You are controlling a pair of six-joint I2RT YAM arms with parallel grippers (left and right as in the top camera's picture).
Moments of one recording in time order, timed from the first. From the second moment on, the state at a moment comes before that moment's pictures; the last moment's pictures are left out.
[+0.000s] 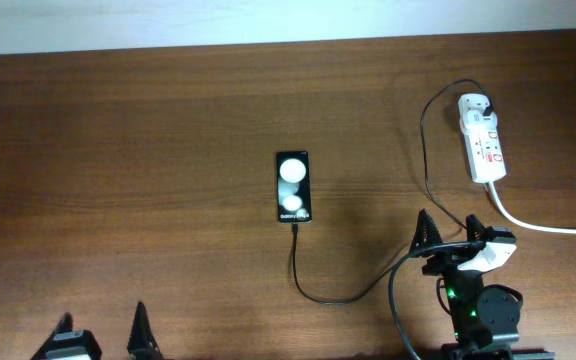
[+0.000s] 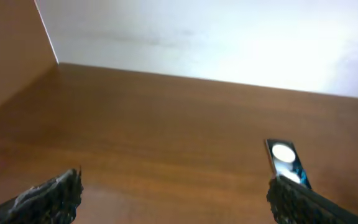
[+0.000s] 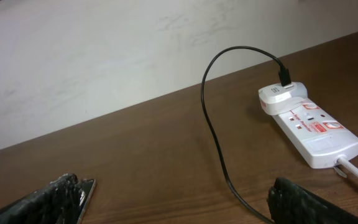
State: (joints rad) left arm -0.07 0.01 0.90 -1.12 -0.15 -0.11; right arm 0.02 0.02 0.01 -0.07 0.02 0.35
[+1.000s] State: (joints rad) left arm -0.07 0.01 0.02 -0.07 -0.10 -0.07; right arm 0.02 0.02 0.01 -0.07 0.02 0.35
